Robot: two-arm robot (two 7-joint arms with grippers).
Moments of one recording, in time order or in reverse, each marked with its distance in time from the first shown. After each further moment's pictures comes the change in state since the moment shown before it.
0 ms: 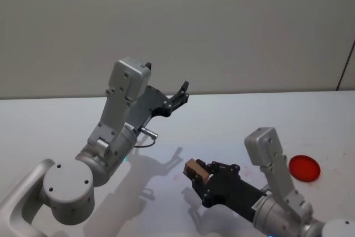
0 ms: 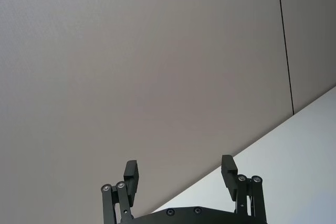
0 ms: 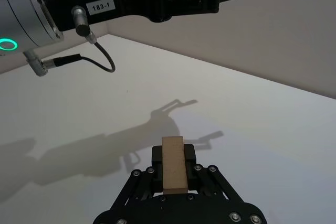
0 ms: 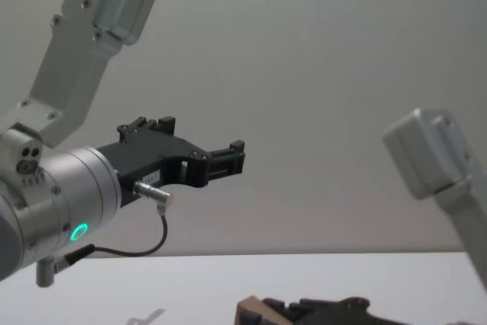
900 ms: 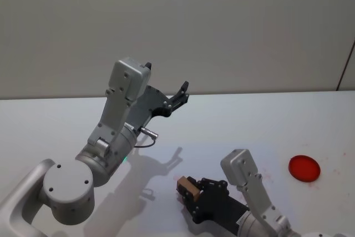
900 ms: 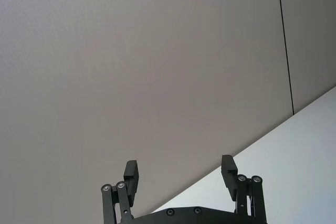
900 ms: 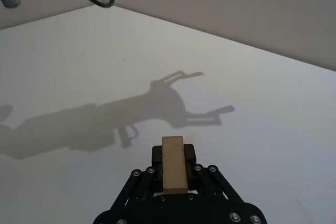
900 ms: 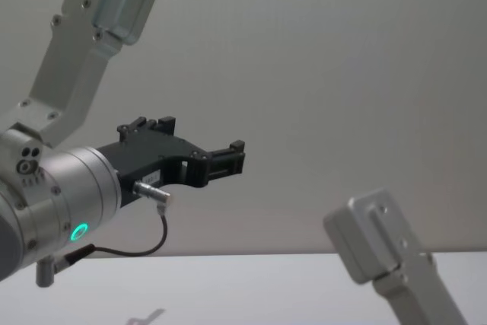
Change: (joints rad) left arm 0.000 0.000 0.000 0.000 0.000 0.000 0.000; right arm 0.030 -0.051 -0.047 0.156 -0.108 -0.077 -0.029
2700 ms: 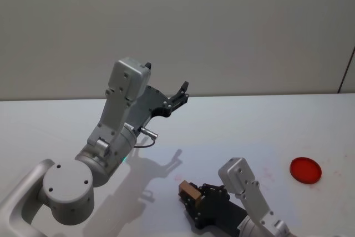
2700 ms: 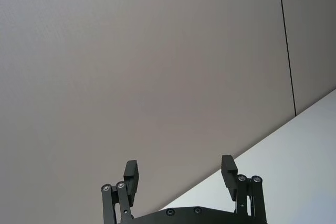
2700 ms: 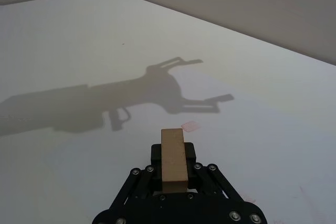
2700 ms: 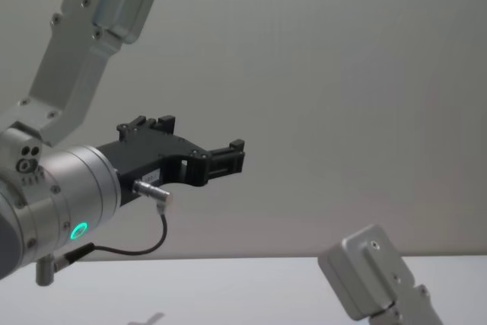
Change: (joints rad) left arm 0.000 0.000 0.000 0.000 0.000 0.000 0.000; right arm 0.022 0.002 -0.003 0.089 -0.053 -0.047 0.016
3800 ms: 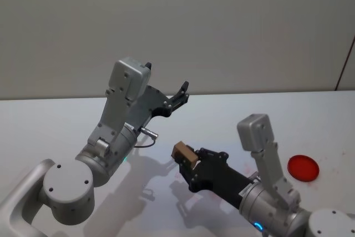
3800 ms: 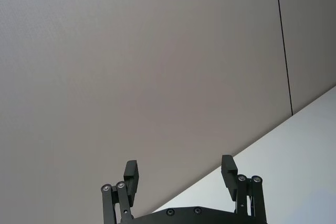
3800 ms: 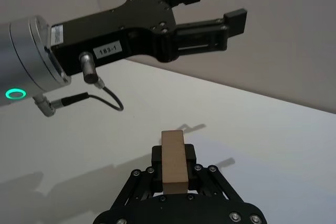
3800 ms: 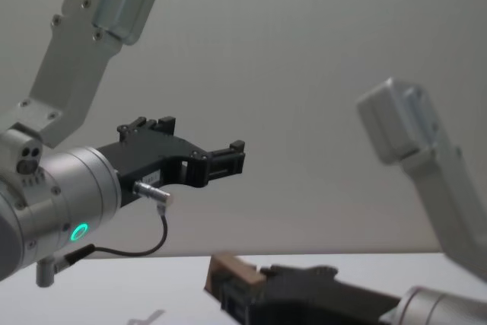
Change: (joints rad) left arm 0.000 0.000 0.000 0.000 0.000 0.000 0.000; right arm -0.006 0.000 0.023 -0.217 0.207 0.111 -0.021
